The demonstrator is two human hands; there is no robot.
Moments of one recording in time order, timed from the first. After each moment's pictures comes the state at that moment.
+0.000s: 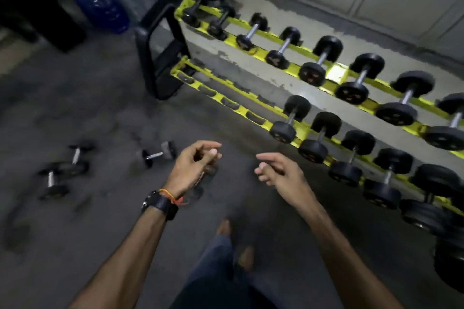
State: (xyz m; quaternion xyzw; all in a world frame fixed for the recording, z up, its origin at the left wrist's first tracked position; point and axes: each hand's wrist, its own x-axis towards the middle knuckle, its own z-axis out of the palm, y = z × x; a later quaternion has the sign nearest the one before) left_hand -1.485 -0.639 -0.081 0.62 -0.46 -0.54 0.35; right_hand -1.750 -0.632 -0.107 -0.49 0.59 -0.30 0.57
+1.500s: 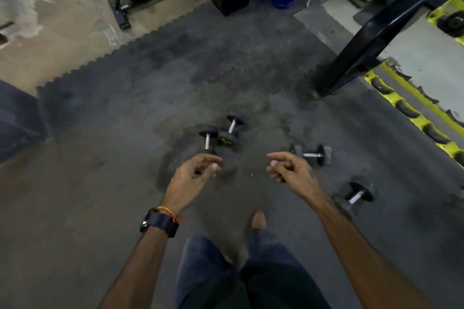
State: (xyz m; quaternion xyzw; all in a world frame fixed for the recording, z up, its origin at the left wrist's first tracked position) left_hand -0.501 -0.397 -0.101 0.75 -0.37 -0.42 0.36; right_hand -0.759 -0.549 -0.167 -0.58 0.49 -0.16 0.63
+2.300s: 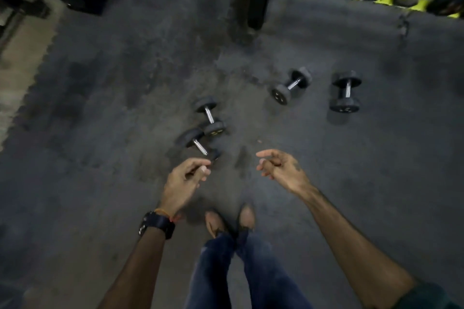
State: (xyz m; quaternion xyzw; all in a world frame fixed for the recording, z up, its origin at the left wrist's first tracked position) left_hand -0.187 -0.486 -0.253 0.62 -0.51 -0.58 0.15; right_hand -0.479 -0.440 -0.287 -0.32 0.69 -0.28 0.58
